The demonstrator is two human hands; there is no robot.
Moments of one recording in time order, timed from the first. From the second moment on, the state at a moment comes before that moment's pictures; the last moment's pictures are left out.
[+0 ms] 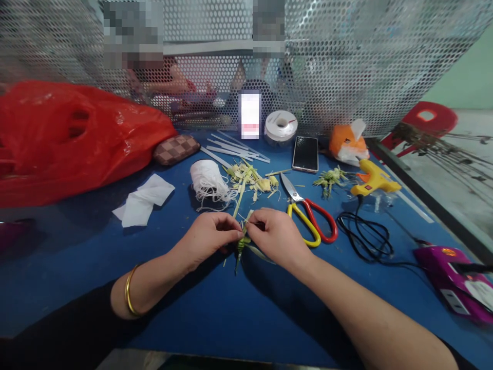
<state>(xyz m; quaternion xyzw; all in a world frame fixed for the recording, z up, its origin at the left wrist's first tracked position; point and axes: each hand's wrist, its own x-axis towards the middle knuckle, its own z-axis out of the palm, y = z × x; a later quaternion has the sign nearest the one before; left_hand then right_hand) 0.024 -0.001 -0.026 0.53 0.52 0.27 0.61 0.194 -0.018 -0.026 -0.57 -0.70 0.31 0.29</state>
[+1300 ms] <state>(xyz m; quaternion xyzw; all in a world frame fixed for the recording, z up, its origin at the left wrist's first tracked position) 0.023 -0.003 -0.027 0.78 0.51 0.17 0.31 0.206 -0.036 -0.030 -0.57 -0.64 0.34 0.39</state>
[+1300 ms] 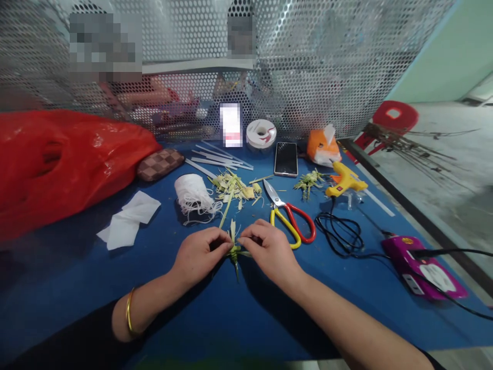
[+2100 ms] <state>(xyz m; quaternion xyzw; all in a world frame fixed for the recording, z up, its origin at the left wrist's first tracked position) 0.025 -0.002 -0.029 0.71 0.47 0.23 0.48 0.210 -0.042 -0.030 -0.51 -0.76 0.31 0.25</state>
